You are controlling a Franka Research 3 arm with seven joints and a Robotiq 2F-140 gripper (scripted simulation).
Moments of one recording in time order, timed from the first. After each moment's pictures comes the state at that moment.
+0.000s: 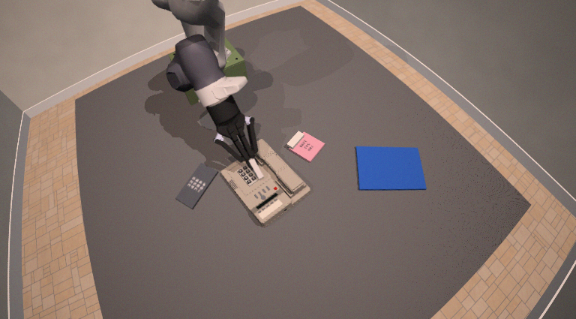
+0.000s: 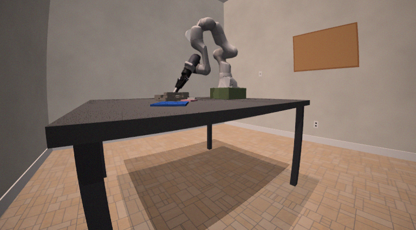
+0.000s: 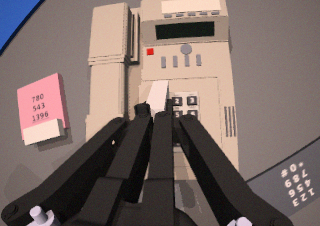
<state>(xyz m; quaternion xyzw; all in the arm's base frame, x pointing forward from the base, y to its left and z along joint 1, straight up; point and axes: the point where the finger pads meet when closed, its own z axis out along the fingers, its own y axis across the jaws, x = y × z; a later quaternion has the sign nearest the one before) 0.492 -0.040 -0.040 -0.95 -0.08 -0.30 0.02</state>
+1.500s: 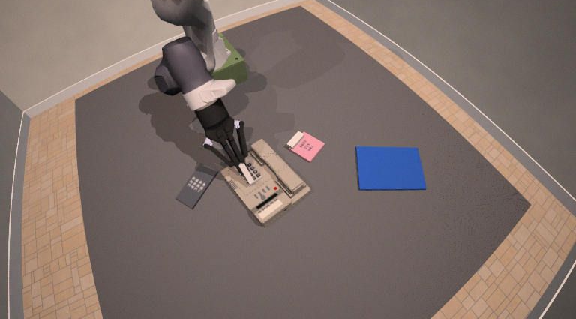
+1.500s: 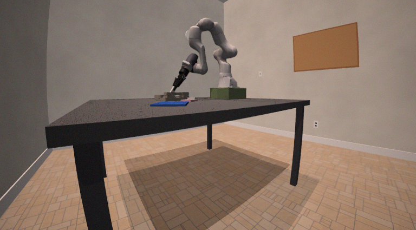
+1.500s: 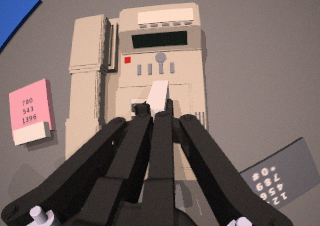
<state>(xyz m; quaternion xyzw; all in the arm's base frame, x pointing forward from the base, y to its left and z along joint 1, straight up) 0.500 -0.072 -0.028 -0.95 -0.08 -0.30 0.02</state>
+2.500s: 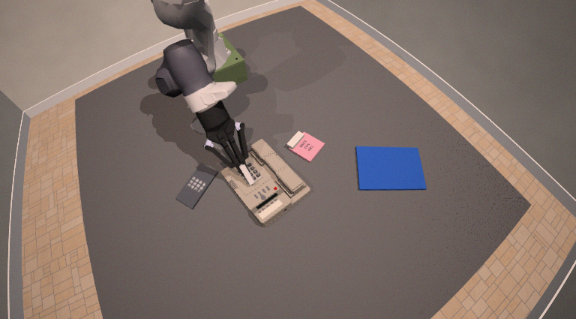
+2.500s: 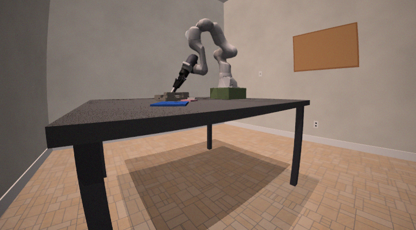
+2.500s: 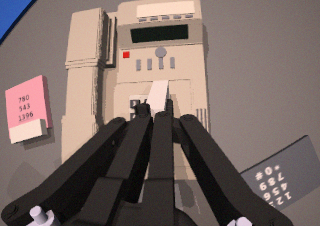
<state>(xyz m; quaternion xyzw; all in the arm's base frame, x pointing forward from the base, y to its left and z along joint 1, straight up) 0.498 -0.071 -0.037 -0.95 -0.08 -0.30 0.02</state>
